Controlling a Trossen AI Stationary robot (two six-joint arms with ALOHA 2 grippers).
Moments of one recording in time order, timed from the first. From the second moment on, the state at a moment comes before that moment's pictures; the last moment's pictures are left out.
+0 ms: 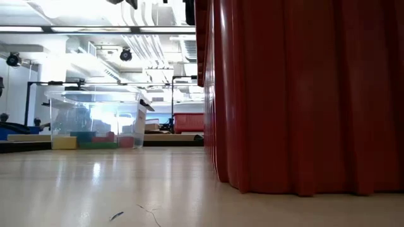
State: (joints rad) left arm 0.12 1.49 1.14 0.45 0.10 -0.27; right arm 0.02 0.20 0.83 -0.68 0.41 0.18
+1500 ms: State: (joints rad) left arm 0.15 1.60 1.14 0.61 0.06 -0.24; right arm 0.02 0.19 0.87 -0.91 0.46 0.15
